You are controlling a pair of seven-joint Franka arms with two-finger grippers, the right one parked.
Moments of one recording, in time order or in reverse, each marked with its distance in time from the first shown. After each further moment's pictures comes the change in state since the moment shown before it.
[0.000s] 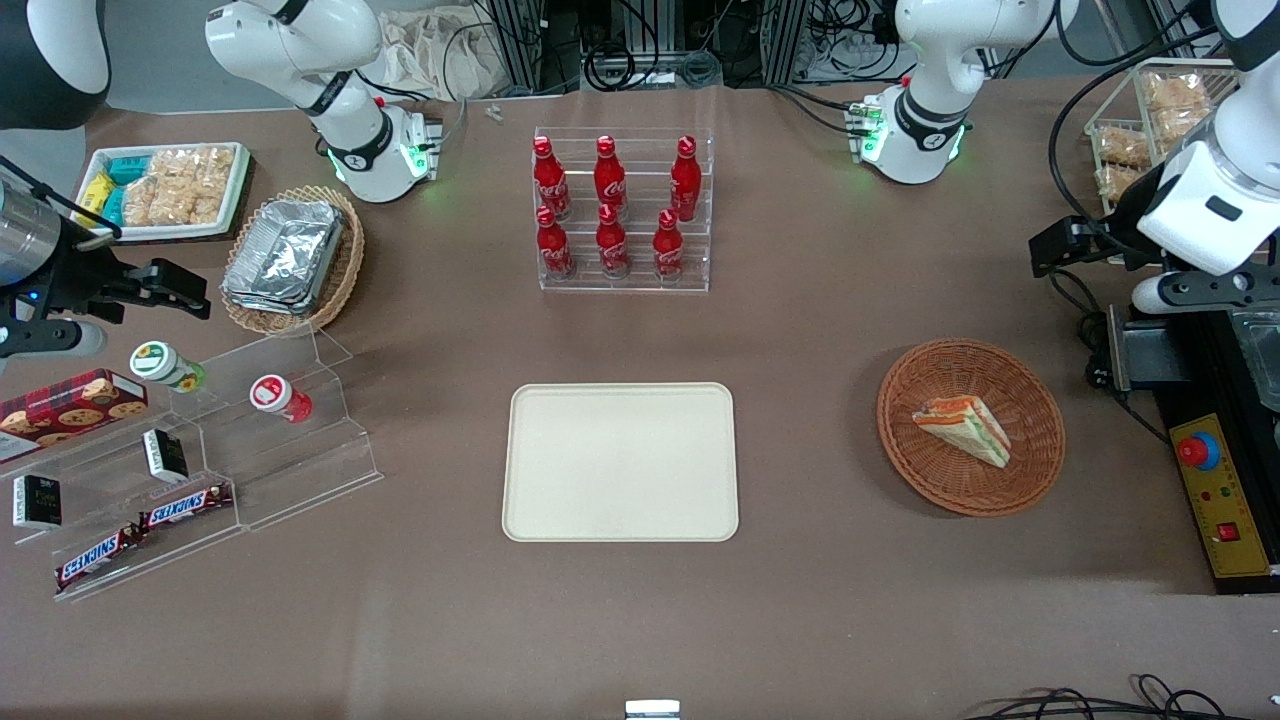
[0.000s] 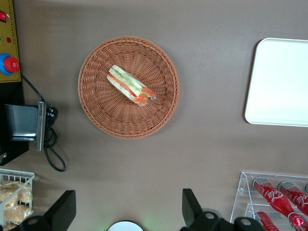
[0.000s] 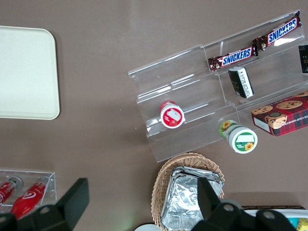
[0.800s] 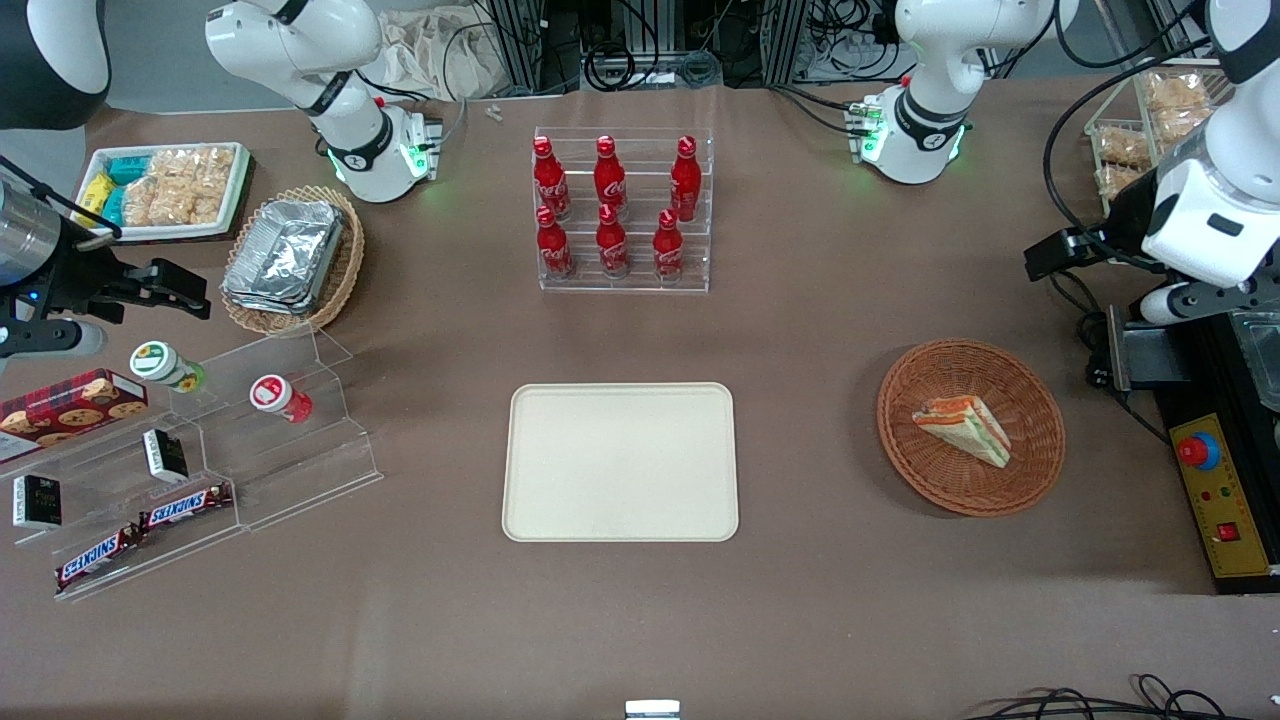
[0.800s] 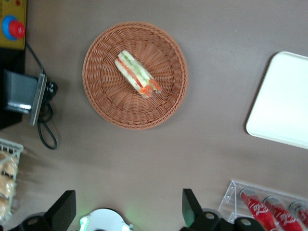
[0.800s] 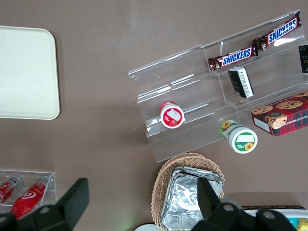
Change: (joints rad) arm -0.001 0.005 0.002 -0.034 0.000 -0.011 -0.216
